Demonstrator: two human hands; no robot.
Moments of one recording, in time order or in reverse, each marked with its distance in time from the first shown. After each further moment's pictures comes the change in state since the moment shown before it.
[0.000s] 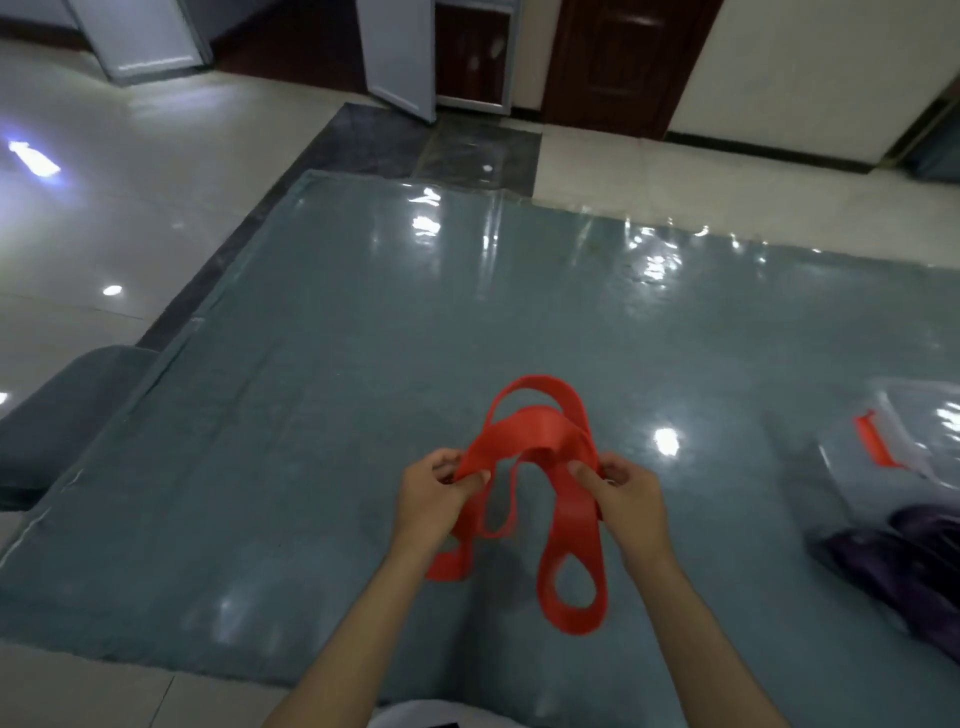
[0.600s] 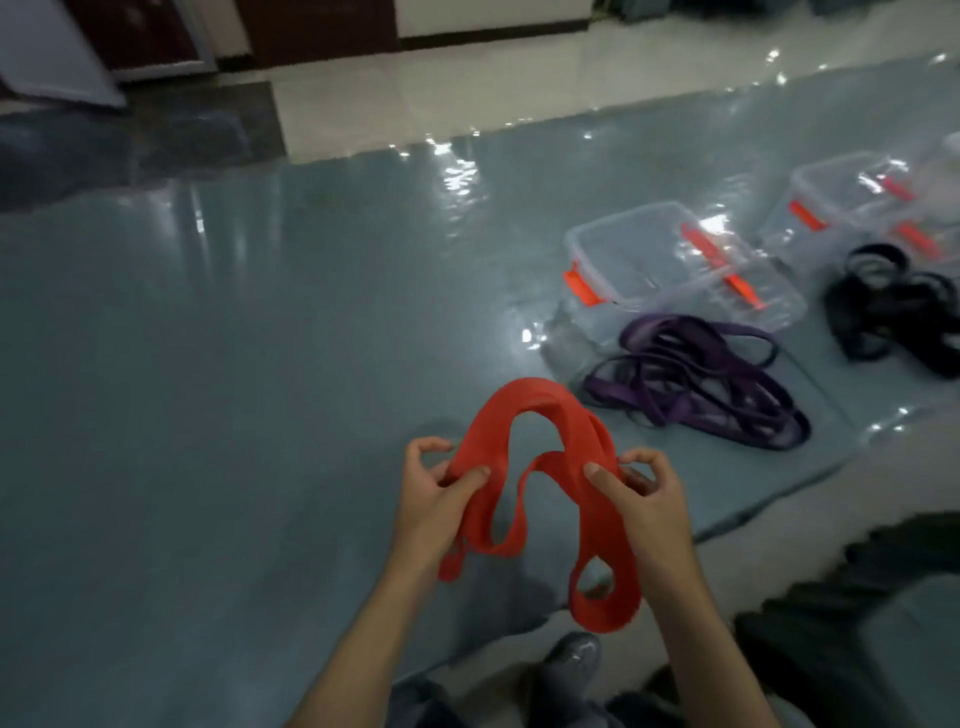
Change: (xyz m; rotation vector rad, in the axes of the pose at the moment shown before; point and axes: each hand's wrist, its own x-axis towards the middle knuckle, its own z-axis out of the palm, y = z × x) left_hand -0.122 0.000 0.244 -0.056 -0.483 -0.091; right_hand -0.130 0.061 -0.258 0.355 0.541 0.211
